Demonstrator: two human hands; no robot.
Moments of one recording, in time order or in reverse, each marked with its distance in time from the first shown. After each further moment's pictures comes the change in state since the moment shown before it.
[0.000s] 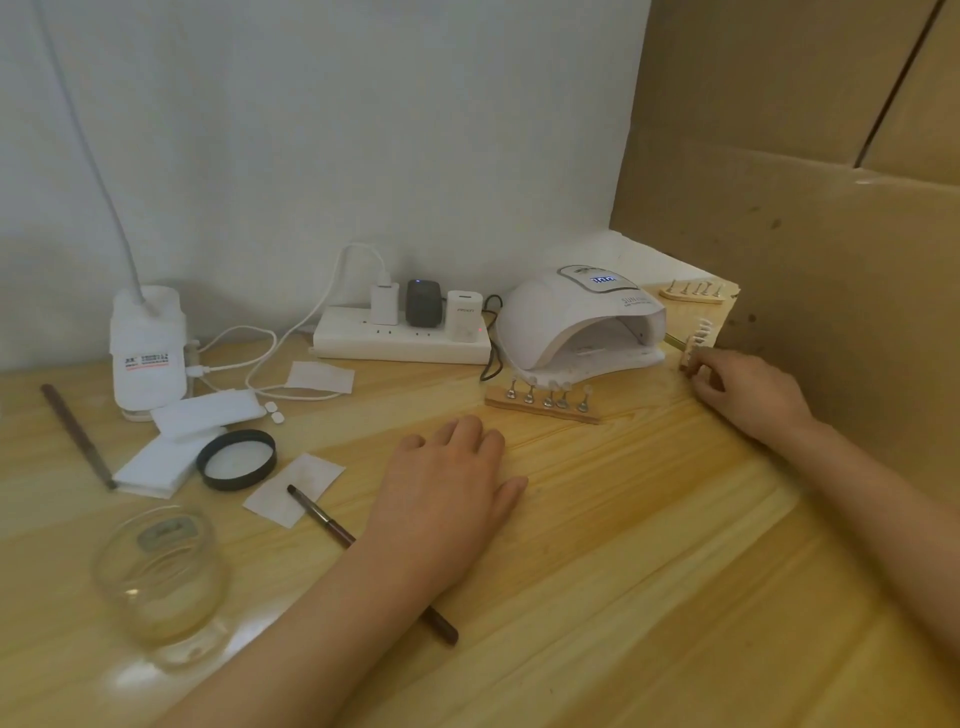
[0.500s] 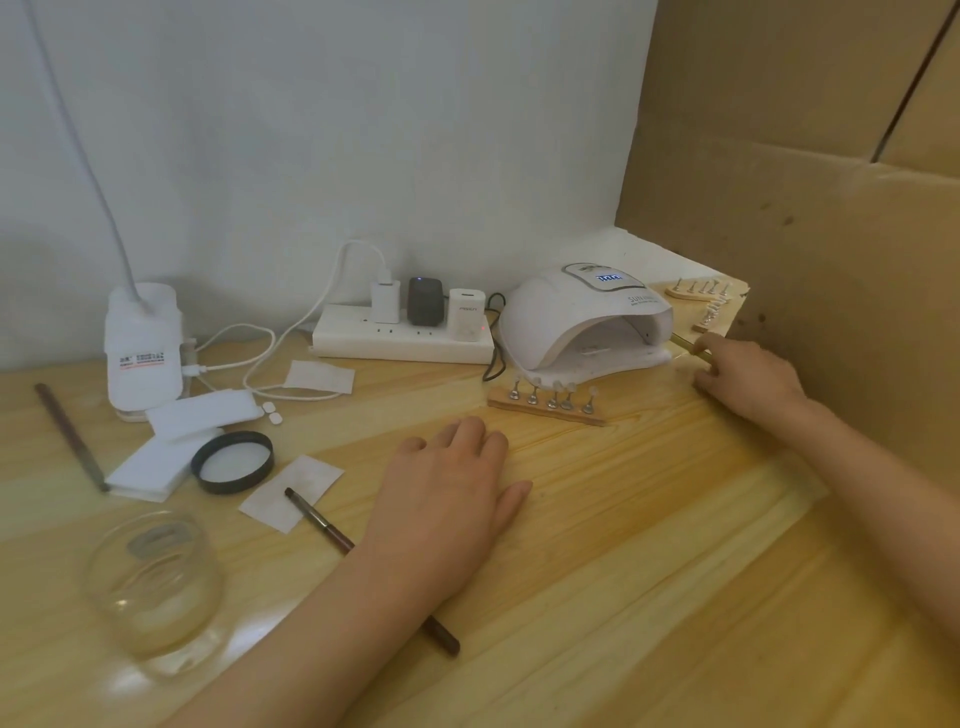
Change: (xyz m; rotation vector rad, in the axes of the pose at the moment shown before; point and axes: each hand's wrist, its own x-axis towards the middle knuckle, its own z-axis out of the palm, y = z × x) left_hand 0.001 -0.001 0.003 -0.003 0.020 -0.002; right_hand 0.027 -0.002 0.006 -0.060 -0.082 0.115
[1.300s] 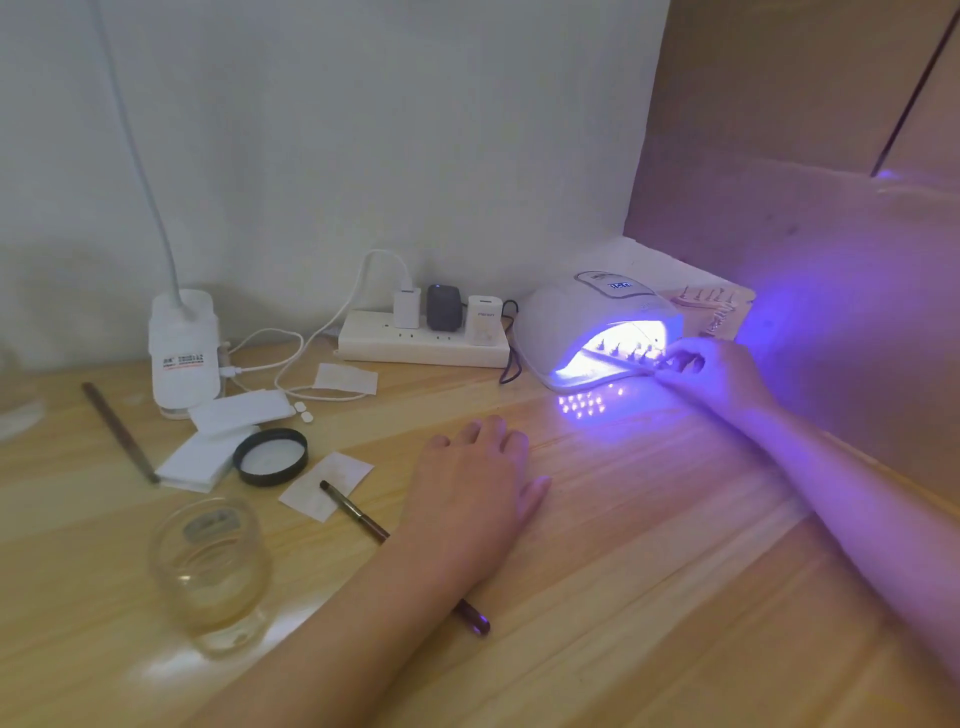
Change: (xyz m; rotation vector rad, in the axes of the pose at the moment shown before) left_hand 0.002 0.004 -0.005 -0.008 -0.047 -0.033; right_hand -0.004 -0.032 0.009 0.516 0.156 -0.087
